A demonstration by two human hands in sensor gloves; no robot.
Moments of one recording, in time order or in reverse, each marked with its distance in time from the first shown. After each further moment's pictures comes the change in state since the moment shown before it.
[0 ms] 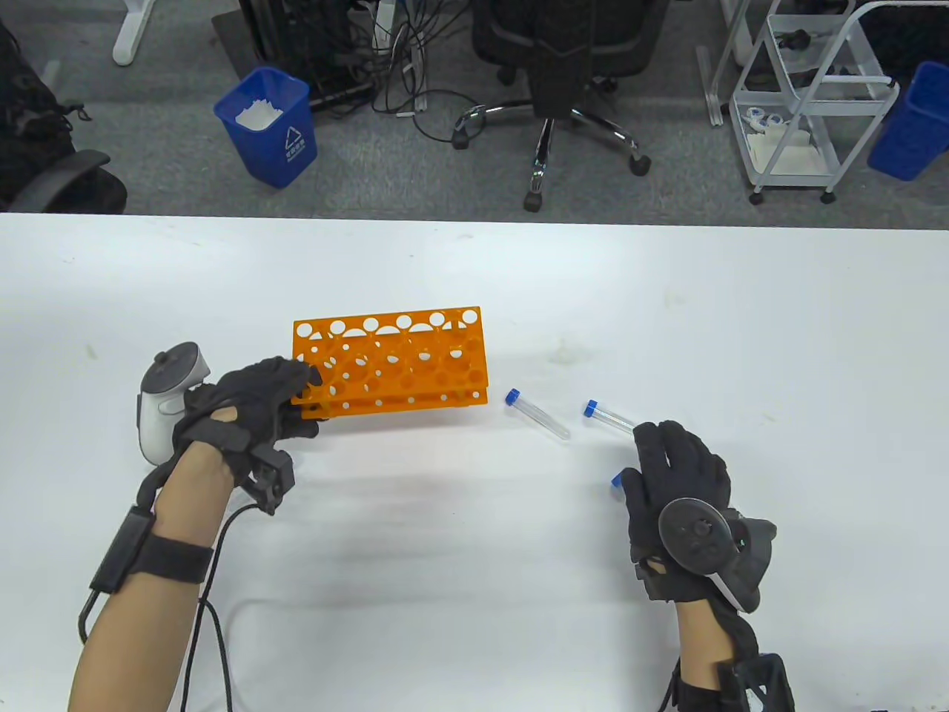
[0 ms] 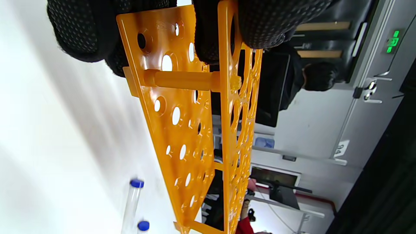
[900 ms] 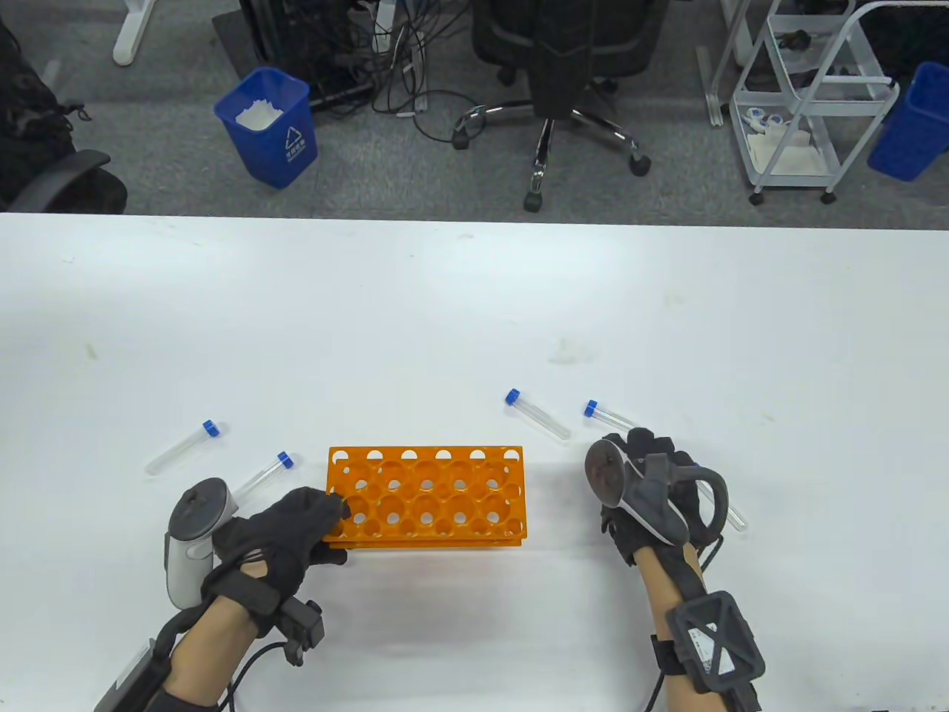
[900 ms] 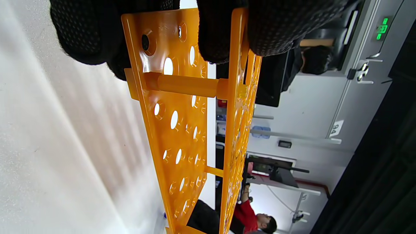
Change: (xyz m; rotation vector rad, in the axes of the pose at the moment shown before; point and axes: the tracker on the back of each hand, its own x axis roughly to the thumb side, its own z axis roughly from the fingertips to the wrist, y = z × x) left_hand -0.084 -0.053 0.070 -0.035 -0.038 -0.018; right_hand 0.032 0.067 -0.038 0.344 0.012 0.485
